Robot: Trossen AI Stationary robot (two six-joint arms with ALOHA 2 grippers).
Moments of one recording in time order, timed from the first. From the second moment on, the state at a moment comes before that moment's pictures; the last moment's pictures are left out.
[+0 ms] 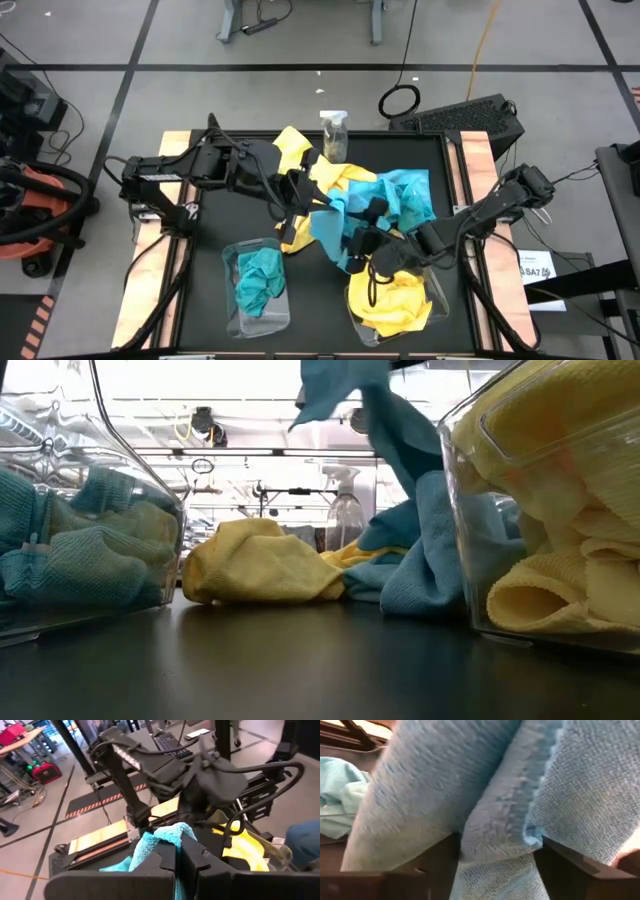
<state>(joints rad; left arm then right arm) -0.14 1.66 2.05 -0.72 0.05 0.33 0.45 1.52 1.17 -0.22 0.92 0.03</state>
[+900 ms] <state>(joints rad) -0.31 1.60 2.05 -1.13 -0.08 0.21 0.45 1.53 1.17 0.17 0.75 -0.39</state>
